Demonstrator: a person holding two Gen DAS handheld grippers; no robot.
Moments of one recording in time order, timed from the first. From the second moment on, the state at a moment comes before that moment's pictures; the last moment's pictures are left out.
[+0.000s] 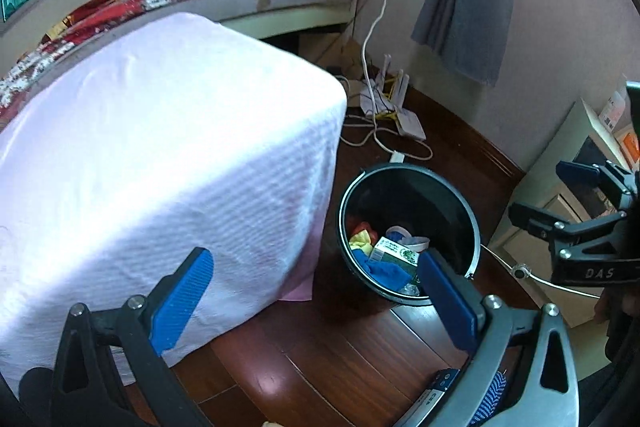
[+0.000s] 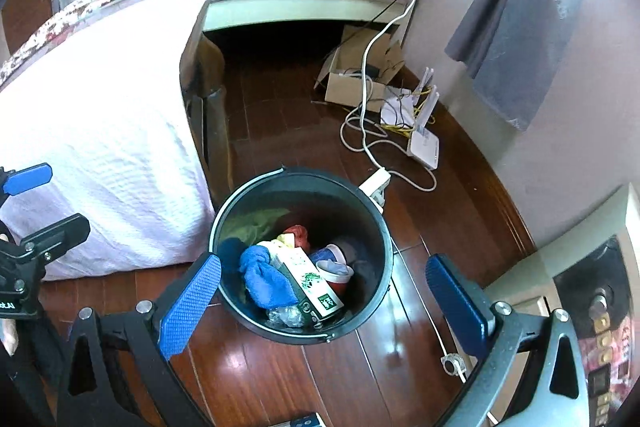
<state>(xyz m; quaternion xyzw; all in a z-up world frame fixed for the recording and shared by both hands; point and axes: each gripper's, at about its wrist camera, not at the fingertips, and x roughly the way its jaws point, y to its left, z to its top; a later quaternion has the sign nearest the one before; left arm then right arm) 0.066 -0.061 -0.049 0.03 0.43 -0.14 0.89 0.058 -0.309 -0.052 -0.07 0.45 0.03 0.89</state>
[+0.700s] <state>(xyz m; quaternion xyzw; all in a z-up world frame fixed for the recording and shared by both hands) 0.000 -0.021 0.040 0.04 0.36 -0.12 0.93 -0.025 -0.255 0.070 -0.07 0.37 0.03 0.93</state>
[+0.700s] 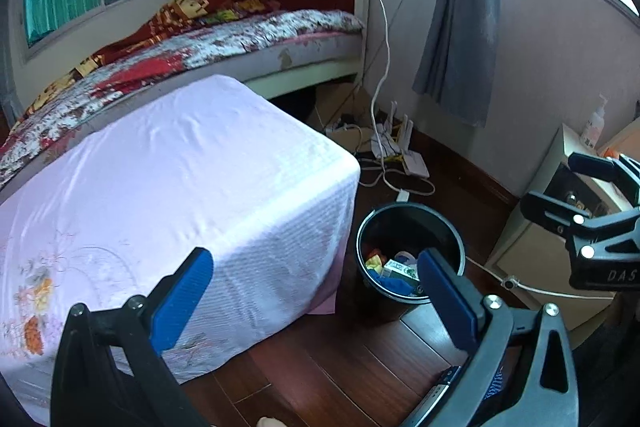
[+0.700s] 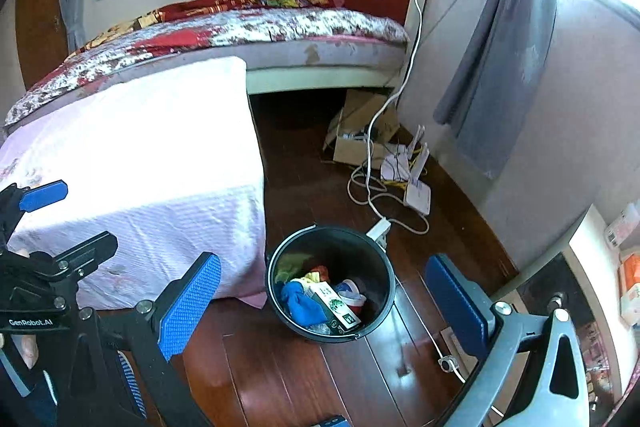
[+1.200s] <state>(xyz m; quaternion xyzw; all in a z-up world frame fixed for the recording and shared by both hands) -0.050 -0.003 0.091 0.05 0.28 -0.10 0.95 -0.082 -0.232 0.133 -0.07 0.30 0.03 0.95</state>
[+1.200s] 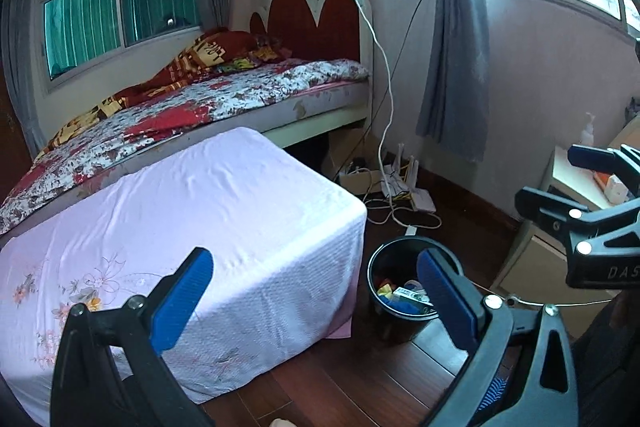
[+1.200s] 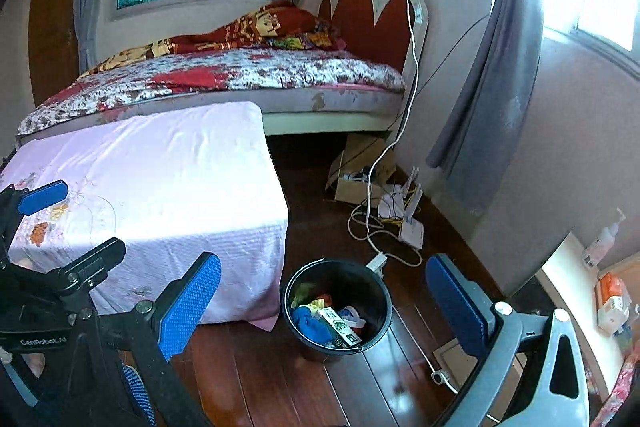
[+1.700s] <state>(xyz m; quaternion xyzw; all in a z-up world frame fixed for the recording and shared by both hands) -0.065 -0.005 0.111 0.04 0.26 -0.11 0.96 -0.114 -0.243 0.149 -0.05 0.28 0.02 0.96</state>
